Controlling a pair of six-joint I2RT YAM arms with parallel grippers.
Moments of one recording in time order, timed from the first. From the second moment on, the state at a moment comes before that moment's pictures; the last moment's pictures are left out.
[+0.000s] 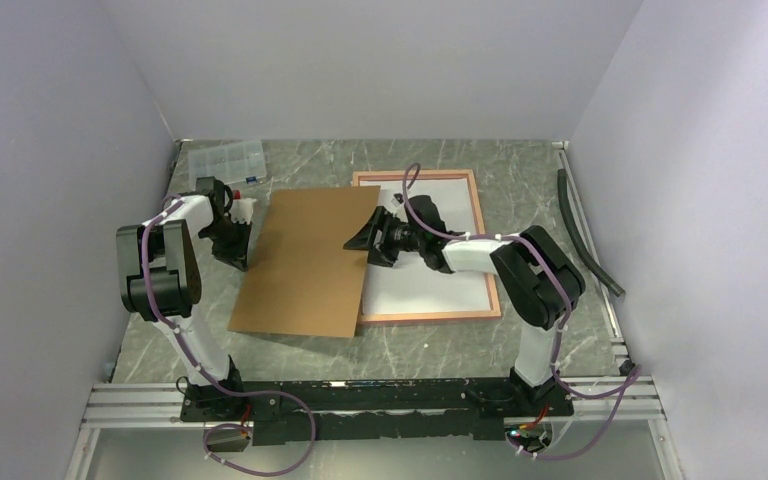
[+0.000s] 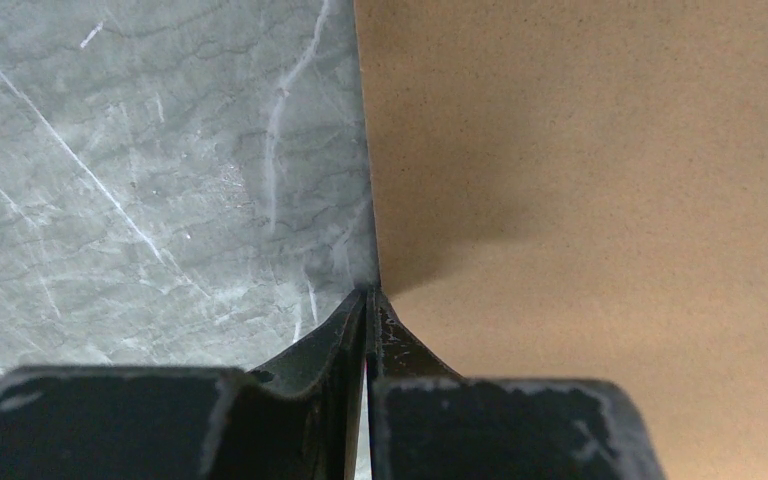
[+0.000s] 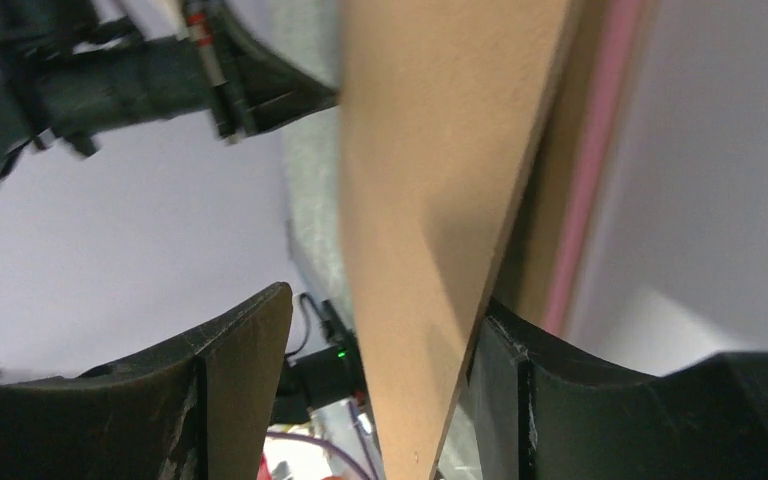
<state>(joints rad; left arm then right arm) 0.14 1.85 1.19 -0.75 0.21 0.32 0.60 1.87 0.97 0.36 -0.54 1.11</state>
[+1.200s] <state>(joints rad) 0.12 0.99 1.25 -1.07 0.53 1.01 0.65 1.78 1.21 0.17 -0.56 1.37</state>
